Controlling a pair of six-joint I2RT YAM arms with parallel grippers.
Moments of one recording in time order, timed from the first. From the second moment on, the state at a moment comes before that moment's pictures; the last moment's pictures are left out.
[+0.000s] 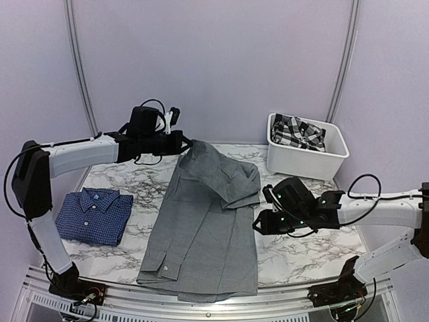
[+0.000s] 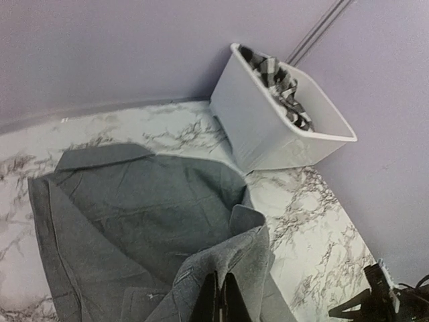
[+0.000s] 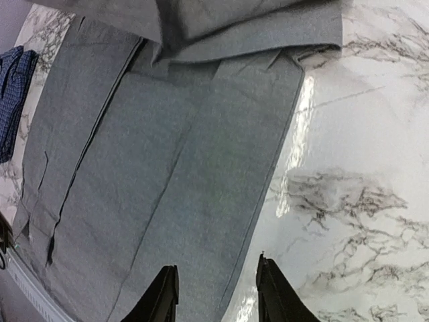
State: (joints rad) left arm -0.58 1.76 1.41 -0.03 0.29 -0.42; right arm 0.89 1.23 0.67 -0.34 0.03 0.72
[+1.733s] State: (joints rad) left arm -0.41 2.27 1.87 -0.05 0.50 -0.57; right arm 0.78 1.57 1.03 -0.30 0.07 0.55
